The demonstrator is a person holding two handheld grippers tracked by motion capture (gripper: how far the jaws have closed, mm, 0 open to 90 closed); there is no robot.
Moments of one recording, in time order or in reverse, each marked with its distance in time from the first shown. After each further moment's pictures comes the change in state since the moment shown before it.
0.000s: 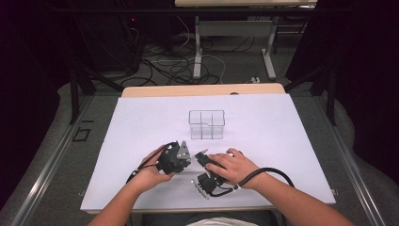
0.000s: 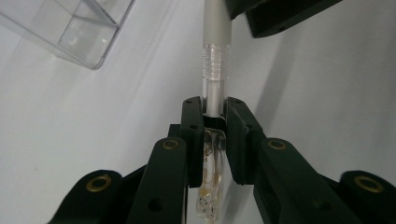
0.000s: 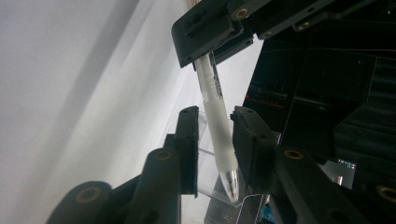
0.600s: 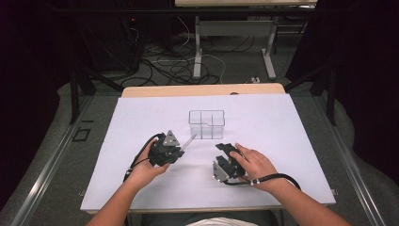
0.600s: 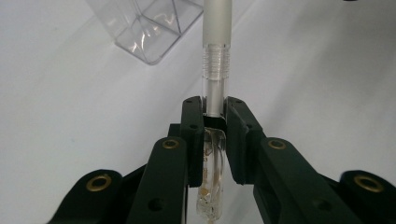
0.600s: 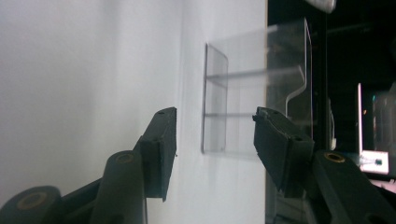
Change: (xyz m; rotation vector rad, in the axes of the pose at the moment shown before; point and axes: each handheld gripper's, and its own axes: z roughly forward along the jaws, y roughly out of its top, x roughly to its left) left arm 0.026 -0.014 -0.012 -0.148 0.040 -0.258; right arm 0.008 -0.062 -0.012 0.061 0.038 0.408
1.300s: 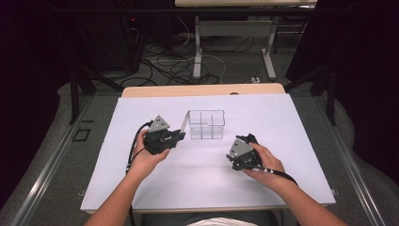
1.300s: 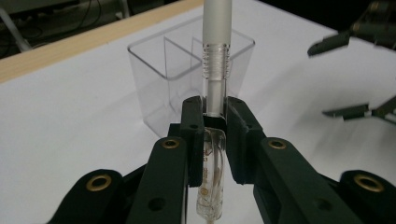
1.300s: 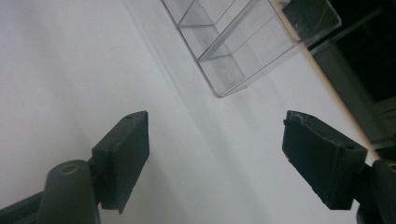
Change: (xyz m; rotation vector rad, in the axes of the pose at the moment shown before) left arm 0.023 0.022 -0.022 -0.329 0.006 -0.199; right arm -0.021 -0.051 0.004 0.058 0.114 0.628
